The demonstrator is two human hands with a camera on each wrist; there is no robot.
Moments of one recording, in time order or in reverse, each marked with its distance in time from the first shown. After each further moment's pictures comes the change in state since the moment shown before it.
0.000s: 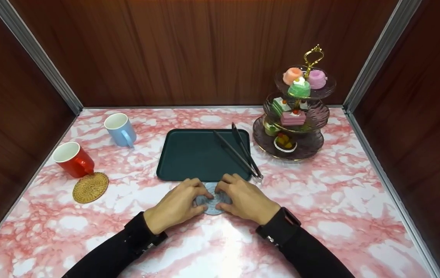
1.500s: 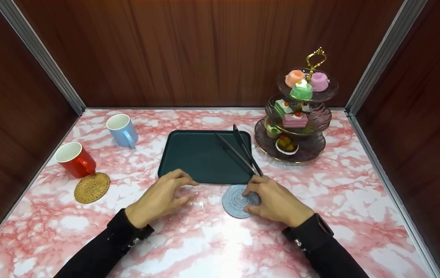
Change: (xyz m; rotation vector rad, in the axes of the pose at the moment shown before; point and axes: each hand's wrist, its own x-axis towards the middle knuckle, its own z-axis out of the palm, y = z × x) left_hand -0.010 -0.034 -0.028 -0.024 0.101 -0.026; right_hand -0.047 0.039 -0.031 0.074 -0.025 0.098
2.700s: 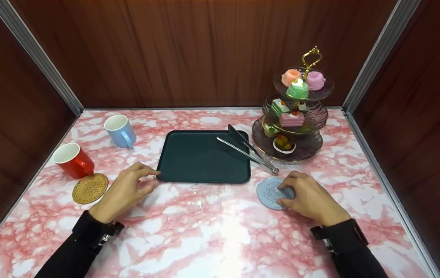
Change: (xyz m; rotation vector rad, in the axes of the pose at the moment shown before) left_hand -0.032 -0.065 -0.038 0.010 0.102 -0.240; right_hand -0.058 0.053 -0.037 -0.132 0.070 0.208
